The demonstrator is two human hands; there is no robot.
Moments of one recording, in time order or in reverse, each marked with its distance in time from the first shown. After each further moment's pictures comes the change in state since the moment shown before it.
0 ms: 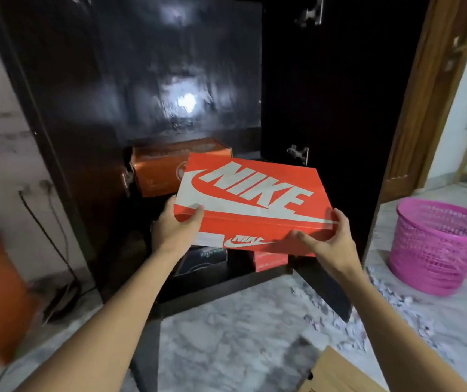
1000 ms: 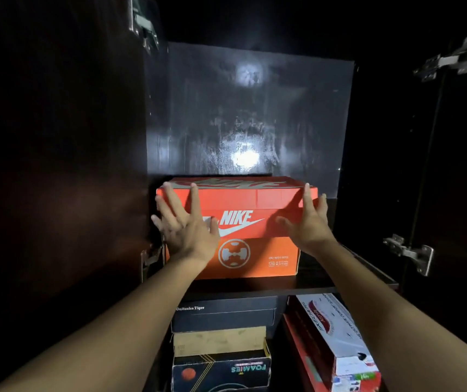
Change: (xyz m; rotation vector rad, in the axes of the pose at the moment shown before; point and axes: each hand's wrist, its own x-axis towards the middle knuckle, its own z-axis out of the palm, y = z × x) left_hand 0.277 -0.021 0.030 0.681 0.469 0.159; right_hand 0.291 -0.108 0.249 -0.273 -0.250 -0.315
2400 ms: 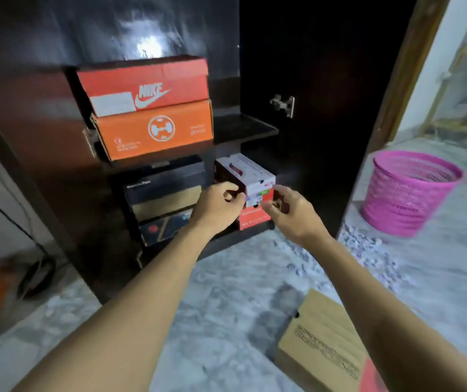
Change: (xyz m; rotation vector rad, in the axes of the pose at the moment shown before) left_hand -0.278 0.036 -0.114 -0.580 -0.825 0.155; right_hand -0.368 0.049 -0.084 -0.093 -0.020 0.321
